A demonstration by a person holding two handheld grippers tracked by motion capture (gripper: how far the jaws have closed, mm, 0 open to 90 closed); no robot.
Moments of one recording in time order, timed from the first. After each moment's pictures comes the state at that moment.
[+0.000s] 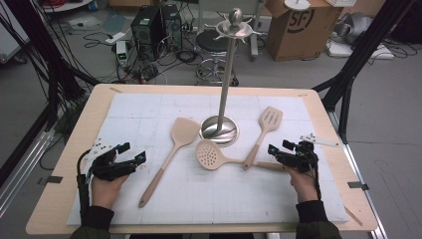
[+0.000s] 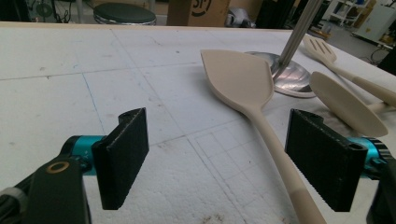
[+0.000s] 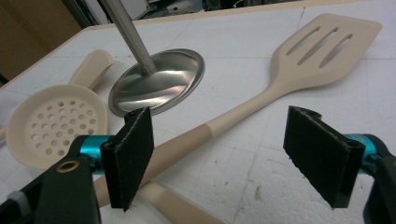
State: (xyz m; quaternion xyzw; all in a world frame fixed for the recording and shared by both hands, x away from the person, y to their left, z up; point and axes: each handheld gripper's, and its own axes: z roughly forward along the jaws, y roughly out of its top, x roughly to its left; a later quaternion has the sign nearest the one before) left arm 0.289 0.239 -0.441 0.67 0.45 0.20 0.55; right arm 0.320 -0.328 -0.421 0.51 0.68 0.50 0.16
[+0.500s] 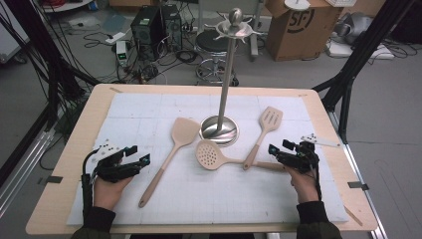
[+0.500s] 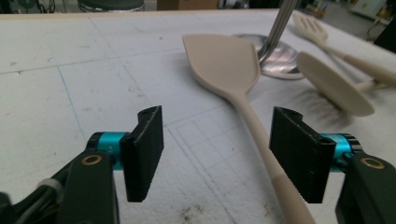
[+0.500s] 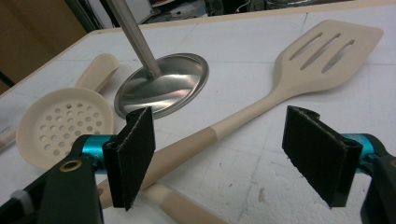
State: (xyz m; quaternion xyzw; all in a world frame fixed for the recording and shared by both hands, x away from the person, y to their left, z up) left arm 0.287 0.224 -0.440 0.71 0.43 0.19 0.52; right arm 0.317 -0.329 -0.418 0.50 0.68 0.51 0.16
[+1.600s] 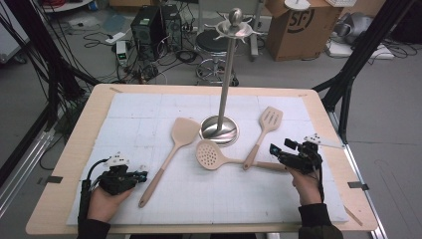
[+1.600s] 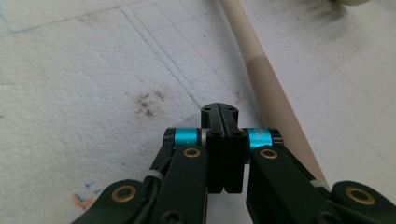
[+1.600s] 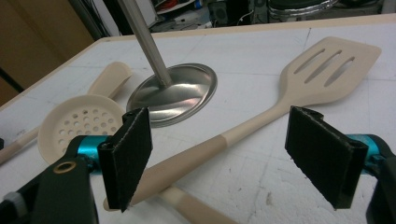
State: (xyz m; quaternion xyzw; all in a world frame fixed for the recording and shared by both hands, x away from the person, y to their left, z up) left arm 0.266 0.221 -0.455 0.79 0.44 0.08 0.42; right arm 0.307 -0.328 -0.404 0.50 0.67 0.52 0.16
